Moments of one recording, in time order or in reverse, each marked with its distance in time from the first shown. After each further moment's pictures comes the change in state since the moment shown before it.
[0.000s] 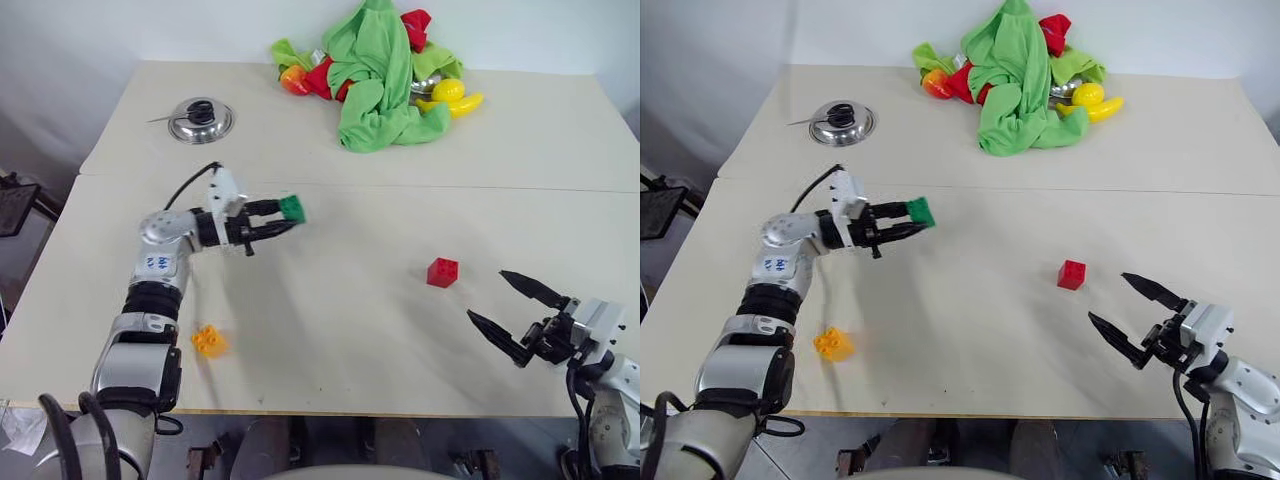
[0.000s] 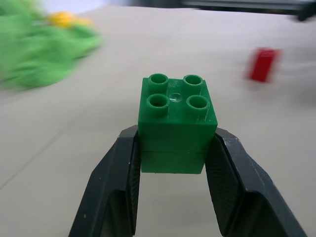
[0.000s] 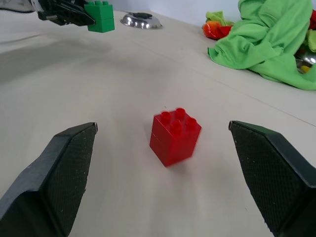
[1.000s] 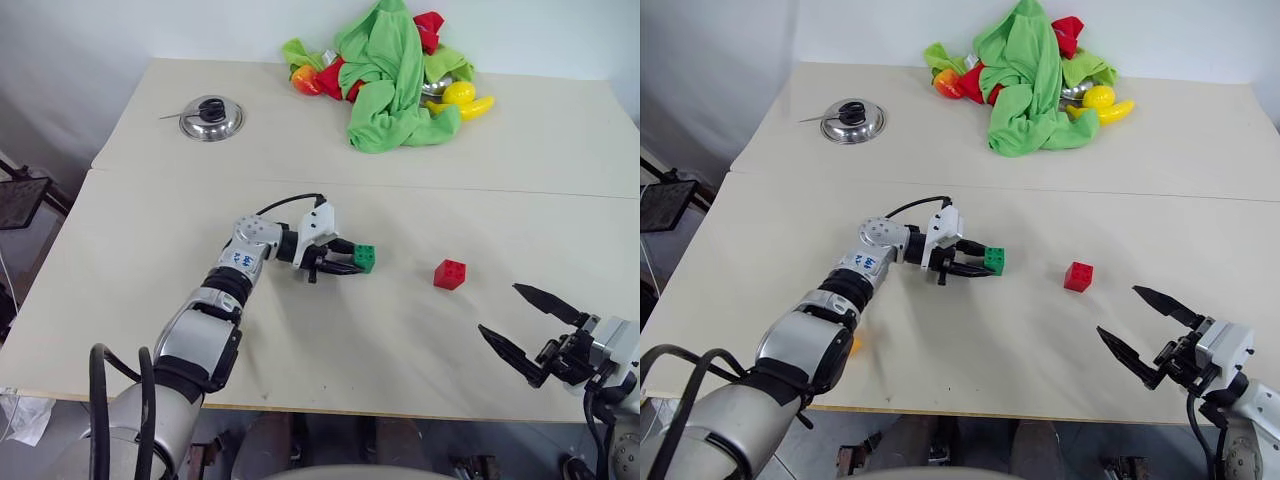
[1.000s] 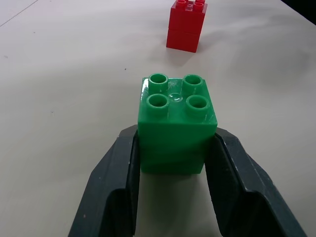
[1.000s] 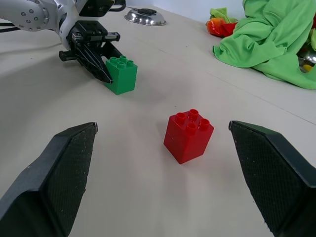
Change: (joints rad) left arm -0.187 -0.241 -0.154 0.391 0.209 -0.168 -0.001; right arm 0.162 0.005 -0.038 -0.151 0.026 0.023 -0.059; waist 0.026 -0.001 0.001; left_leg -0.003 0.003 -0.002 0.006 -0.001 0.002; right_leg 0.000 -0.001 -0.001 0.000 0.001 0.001
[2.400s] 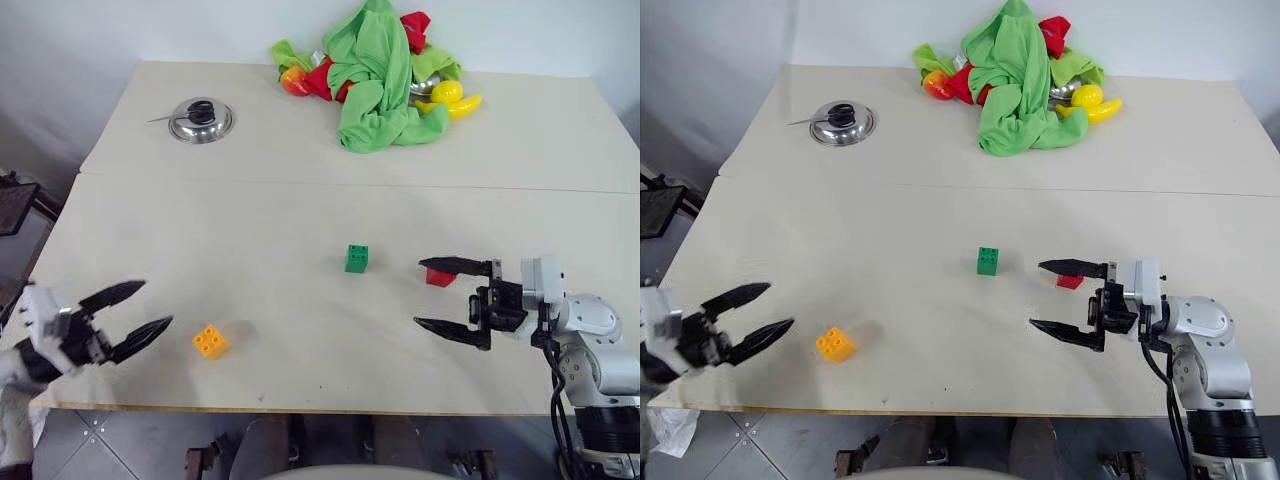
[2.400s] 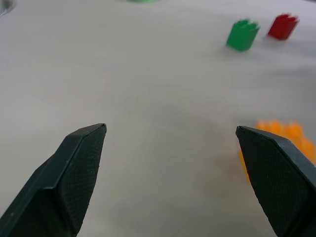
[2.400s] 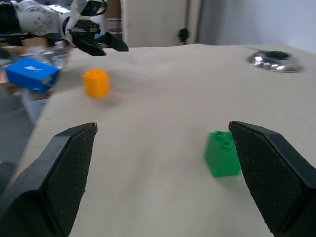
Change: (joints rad) left arm 1.325 0.505 0.802 -1.165 -0.541 0.429 0.029; right arm -0.448 -0.083 0.306 -0.009 0.030 0.281 0.287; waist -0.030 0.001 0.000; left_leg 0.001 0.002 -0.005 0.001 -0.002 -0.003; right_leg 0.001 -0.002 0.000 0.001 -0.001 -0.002
